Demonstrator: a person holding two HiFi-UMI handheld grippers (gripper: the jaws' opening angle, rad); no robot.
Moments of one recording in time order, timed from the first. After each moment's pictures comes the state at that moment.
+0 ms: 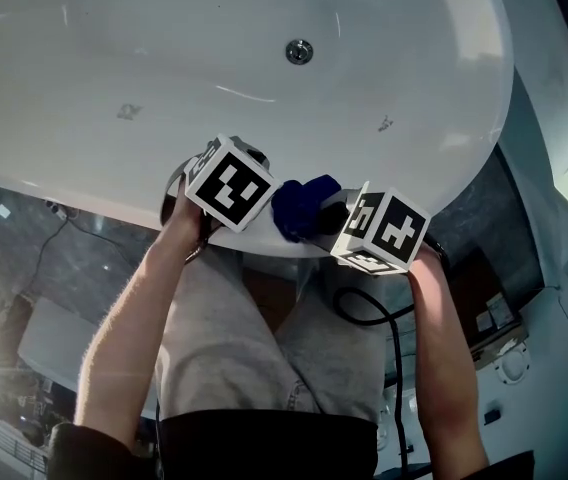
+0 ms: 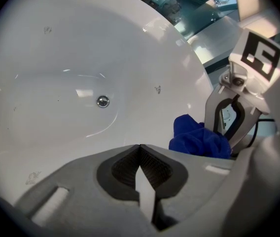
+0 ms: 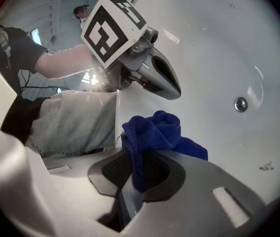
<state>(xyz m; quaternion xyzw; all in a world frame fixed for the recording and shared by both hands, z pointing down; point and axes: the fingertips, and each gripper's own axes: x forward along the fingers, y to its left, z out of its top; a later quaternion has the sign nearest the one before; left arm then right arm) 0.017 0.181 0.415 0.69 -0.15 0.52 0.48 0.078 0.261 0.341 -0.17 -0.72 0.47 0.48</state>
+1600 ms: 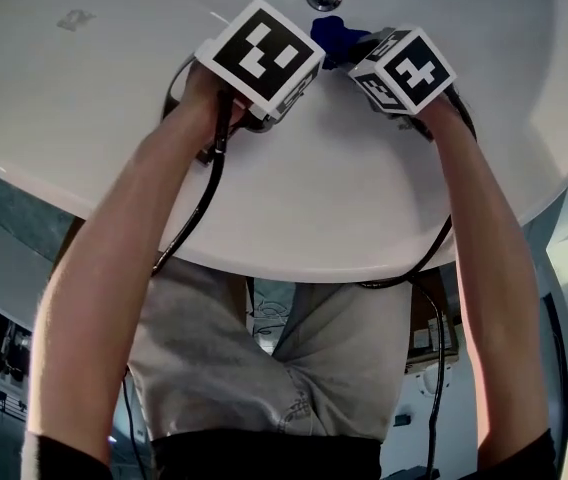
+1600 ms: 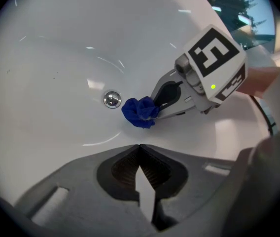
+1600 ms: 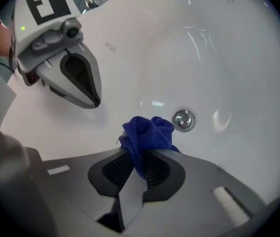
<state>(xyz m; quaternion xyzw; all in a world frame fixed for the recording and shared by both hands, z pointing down) 0.056 0.136 0.545 0.63 -0.26 0.46 0.57 0.117 0.098 0.592 -0.11 -0.75 0.26 0.60</state>
